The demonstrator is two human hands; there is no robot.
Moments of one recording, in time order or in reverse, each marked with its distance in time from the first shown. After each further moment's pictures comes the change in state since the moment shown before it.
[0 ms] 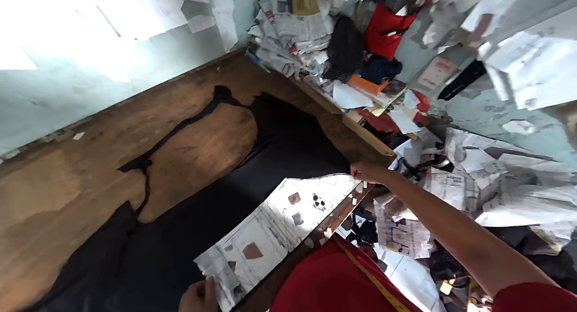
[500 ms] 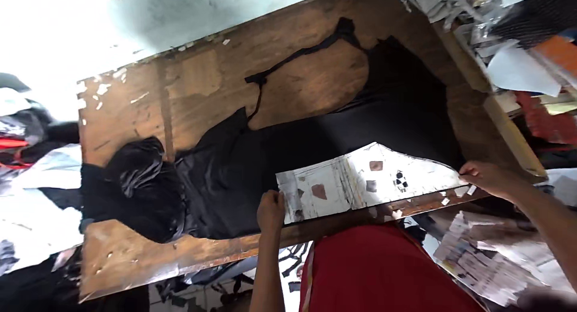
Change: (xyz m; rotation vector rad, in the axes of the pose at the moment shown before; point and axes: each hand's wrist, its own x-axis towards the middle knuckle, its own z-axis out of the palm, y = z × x) left_hand -0.004 0.016 -0.013 0.008 -0.065 -0.125; right_hand 0.003 0.006 0.010 0.040 0.049 -0.004
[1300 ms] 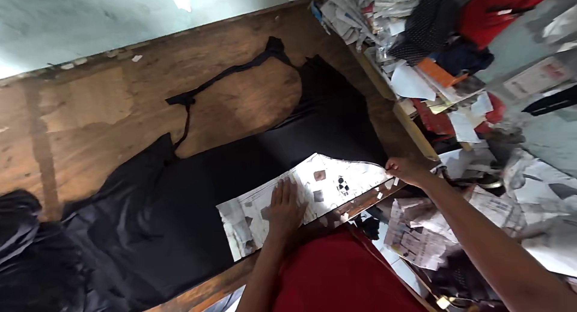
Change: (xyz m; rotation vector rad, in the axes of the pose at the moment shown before) left_hand -0.005 0.114 0.126 0.068 0.241 0.923; right_hand -0.008 -0.008 -0.006 0.019 -0.027 0.039
